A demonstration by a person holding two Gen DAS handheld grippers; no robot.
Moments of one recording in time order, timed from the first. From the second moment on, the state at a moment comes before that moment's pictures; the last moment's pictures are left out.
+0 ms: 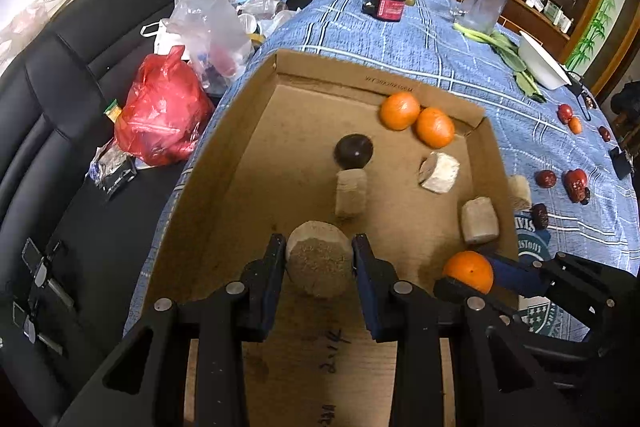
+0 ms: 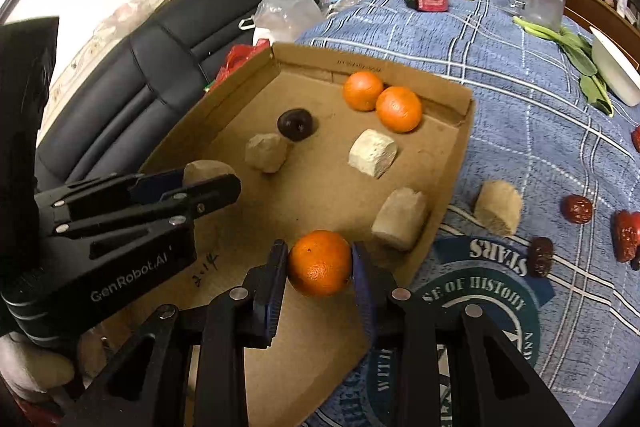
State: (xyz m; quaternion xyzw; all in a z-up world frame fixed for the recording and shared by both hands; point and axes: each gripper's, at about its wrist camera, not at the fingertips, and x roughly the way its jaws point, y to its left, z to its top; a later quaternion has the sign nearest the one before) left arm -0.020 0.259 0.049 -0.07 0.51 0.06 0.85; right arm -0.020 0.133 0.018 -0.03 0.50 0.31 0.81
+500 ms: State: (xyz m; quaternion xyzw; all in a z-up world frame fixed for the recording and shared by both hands) left arm -0.015 0.259 0.046 -0.07 0.51 0.06 0.85; right arm -0.019 0.144 0.011 -0.04 0.50 0.31 0.81
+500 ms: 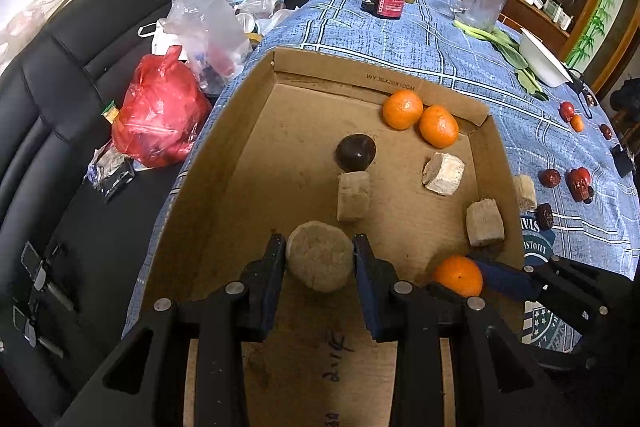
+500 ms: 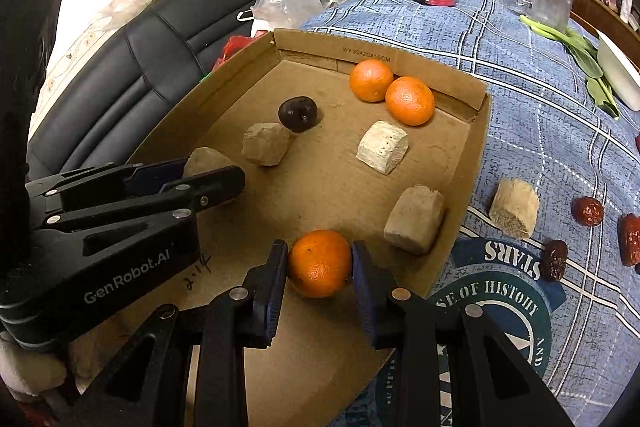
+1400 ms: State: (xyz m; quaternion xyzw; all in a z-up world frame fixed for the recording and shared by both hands) left arm -0.025 0.251 0.073 -0.07 0.49 0.08 0.86; right arm -0.023 0.126 0.028 -0.02 0.49 0.32 0.81
